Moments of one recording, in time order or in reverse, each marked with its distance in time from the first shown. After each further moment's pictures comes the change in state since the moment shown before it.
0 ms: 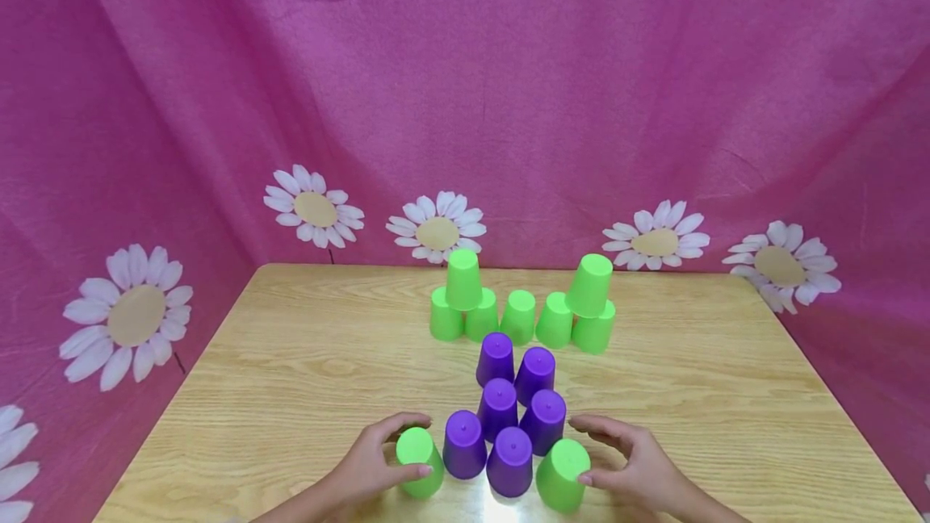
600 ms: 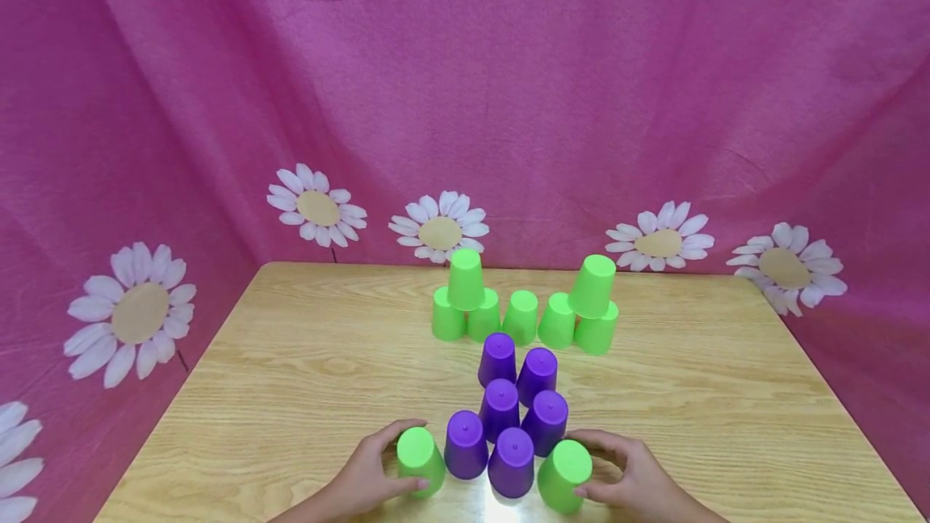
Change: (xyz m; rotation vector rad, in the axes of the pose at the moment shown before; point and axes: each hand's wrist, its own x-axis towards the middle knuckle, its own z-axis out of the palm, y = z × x) left_hand -0.009 -0.016 0.008 0.017 0.047 0.044; right_hand -0.008 0.008 0.007 0.038 -0.092 0.118
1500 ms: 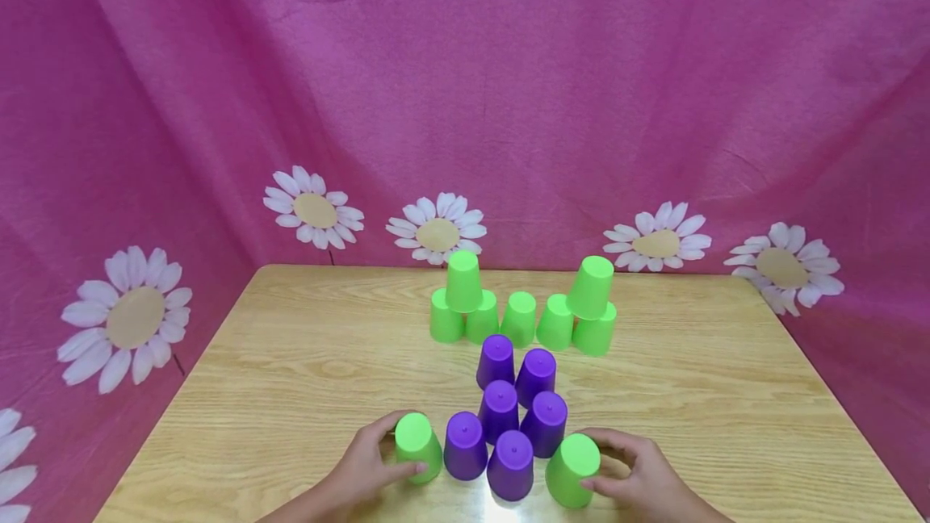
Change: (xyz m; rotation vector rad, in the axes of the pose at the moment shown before) left_hand 0.012 0.002 -0.004 -0.028 0.057 -0.121; right_hand -0.003 -0.008 -0.005 -0.074 0.082 0.030
